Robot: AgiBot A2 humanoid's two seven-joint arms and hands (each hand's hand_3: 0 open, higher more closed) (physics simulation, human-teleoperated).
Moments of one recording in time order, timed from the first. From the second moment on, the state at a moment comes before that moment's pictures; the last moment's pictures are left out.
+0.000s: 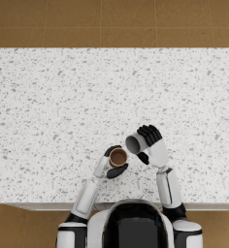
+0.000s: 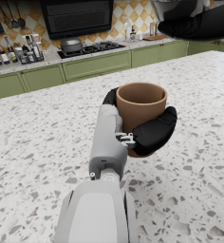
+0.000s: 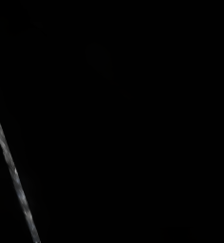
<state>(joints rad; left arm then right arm) 0.00 1.39 0.36 -1.73 1.50 -0.03 0.00 0.27 -1.49 0.24 1.96 2.35 0.10 0.01</state>
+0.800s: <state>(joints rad) 0.02 1.43 0.35 -1.71 1.50 -0.04 0.00 0.28 -1.54 0.33 2.05 3.03 0.11 0.01</state>
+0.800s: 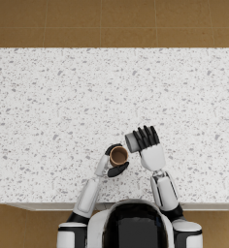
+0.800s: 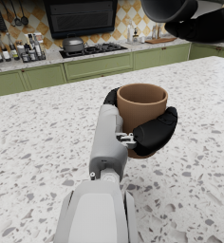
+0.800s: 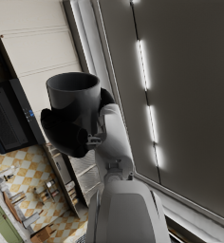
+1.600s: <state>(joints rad) 0.04 1.47 0.34 -1.68 1.50 -0.04 0.00 0.26 -1.55 0.37 2.08 3.51 0.10 0.01</state>
